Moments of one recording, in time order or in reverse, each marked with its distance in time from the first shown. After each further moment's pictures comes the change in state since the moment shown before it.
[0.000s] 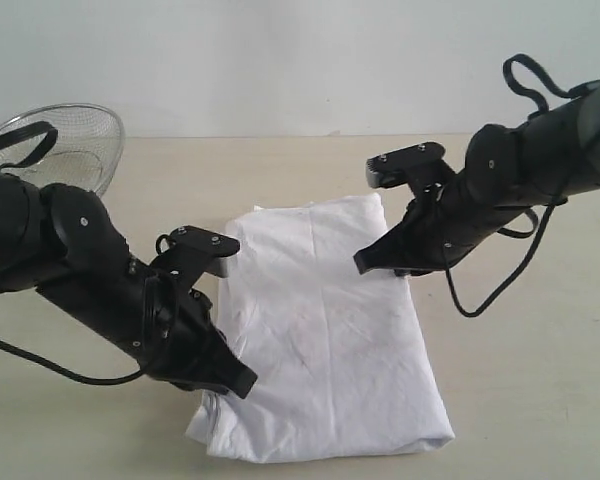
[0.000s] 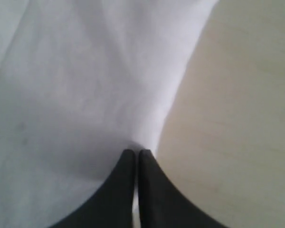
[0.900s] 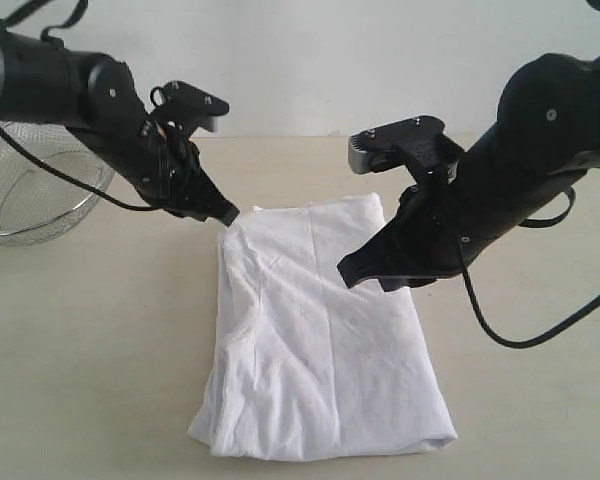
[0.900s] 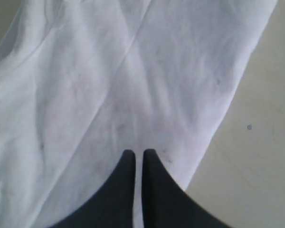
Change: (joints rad) left arm 0.166 0.177 -0.540 0.582 0.096 -0.312; right arm 0.134 -0.312 0.099 0.004 0.266 0.054
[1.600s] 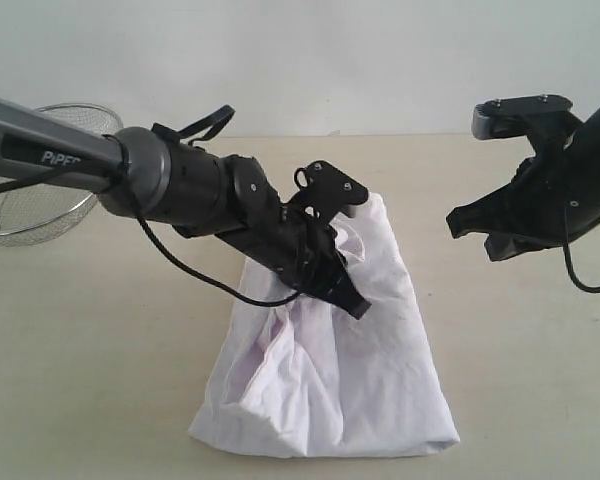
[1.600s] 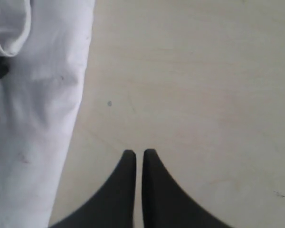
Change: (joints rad) left arm -0.268 0.204 0.000 -0.504 -0.240 0.442; right arm -0.300 -0.008 0.000 -0.044 0.047 0.012
